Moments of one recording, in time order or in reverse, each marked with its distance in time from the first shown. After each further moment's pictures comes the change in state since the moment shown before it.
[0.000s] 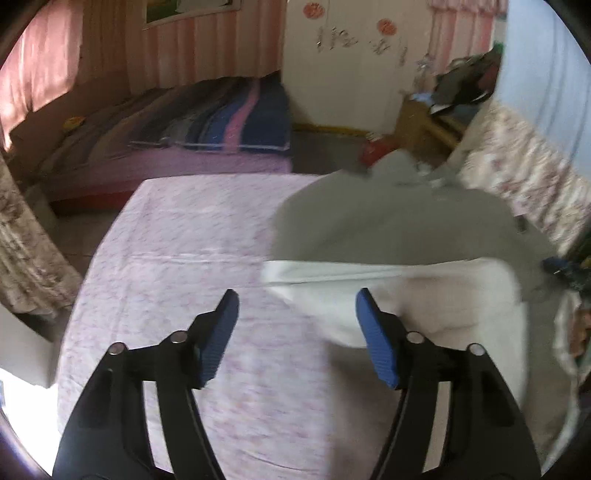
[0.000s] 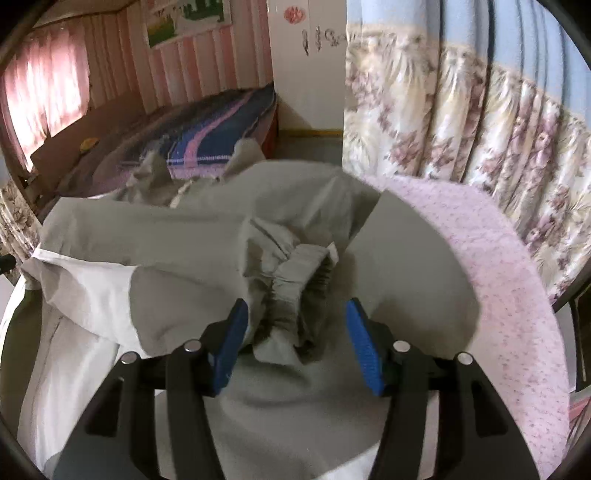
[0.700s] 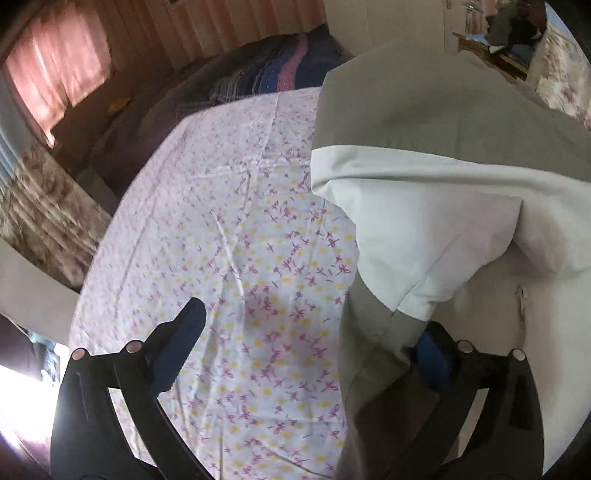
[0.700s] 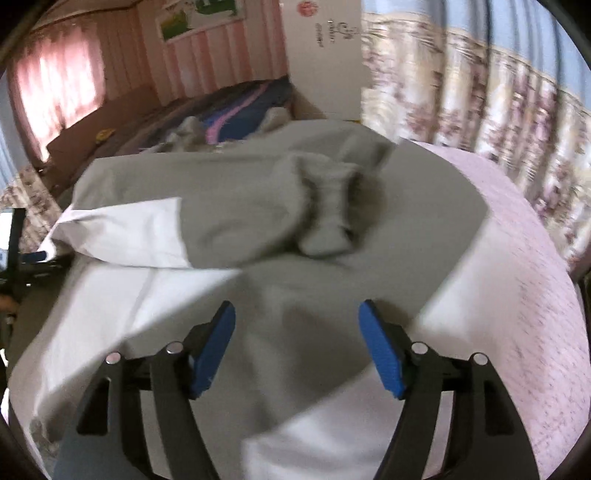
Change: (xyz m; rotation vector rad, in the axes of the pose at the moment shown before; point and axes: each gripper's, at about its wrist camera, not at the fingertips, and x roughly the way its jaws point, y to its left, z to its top) left arm 0.076 0.000 -0.057 0.048 0.181 0.341; right arm -0.023 0.004 -0.066 0.029 0.041 0.044
